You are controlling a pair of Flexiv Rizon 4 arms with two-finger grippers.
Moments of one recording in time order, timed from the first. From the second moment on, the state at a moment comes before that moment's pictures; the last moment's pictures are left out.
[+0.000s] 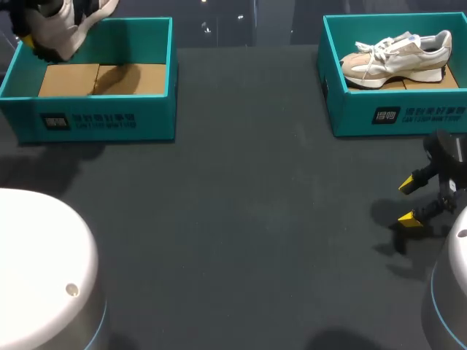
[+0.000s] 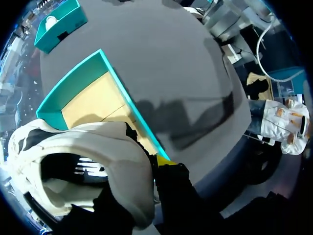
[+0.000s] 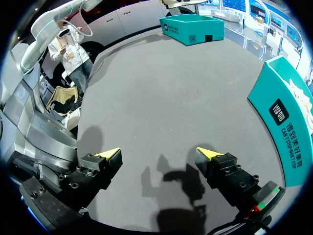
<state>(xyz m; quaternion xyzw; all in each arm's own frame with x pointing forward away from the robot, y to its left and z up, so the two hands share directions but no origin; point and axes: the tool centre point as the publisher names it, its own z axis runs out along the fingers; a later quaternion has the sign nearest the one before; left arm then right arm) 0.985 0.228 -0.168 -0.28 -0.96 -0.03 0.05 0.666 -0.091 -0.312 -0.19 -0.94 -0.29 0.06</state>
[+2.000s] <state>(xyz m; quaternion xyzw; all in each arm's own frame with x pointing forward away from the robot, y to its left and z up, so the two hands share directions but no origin) 1.082 0.311 -0.234 -0.70 -0.70 -0.09 0.07 0.666 -0.091 -0.312 -0.19 -0.94 -0.29 0.06</state>
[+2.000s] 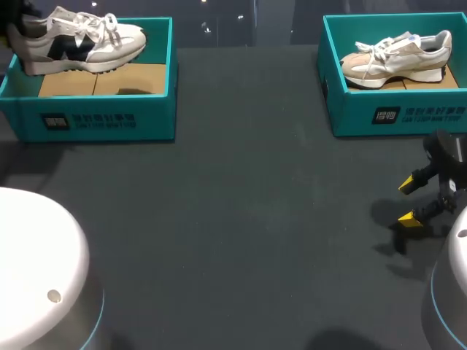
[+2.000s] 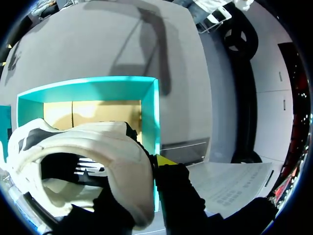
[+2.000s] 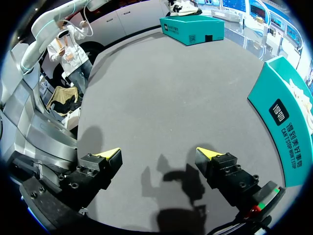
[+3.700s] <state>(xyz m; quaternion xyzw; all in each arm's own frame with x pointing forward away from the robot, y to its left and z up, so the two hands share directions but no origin) 1.052 0.284 -0.354 -0.72 -0.67 -0.13 0.12 0.666 -0.091 -0.312 -0.19 -0.94 -0.29 0.06</state>
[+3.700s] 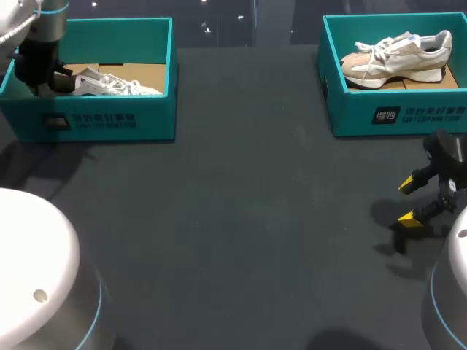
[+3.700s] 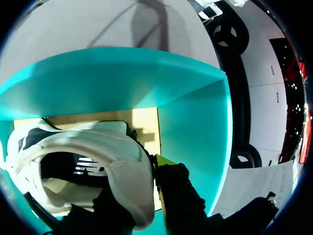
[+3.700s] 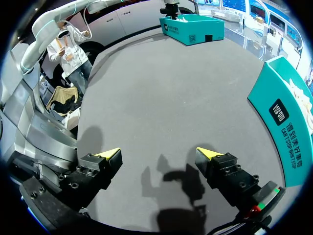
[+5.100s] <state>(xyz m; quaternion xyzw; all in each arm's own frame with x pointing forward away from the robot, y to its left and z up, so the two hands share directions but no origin) 1.063 0.275 -0.338 -0.69 -0.71 -0.10 0.05 0.666 -0.091 -0.312 -0.19 -0.94 -0.29 0.06</state>
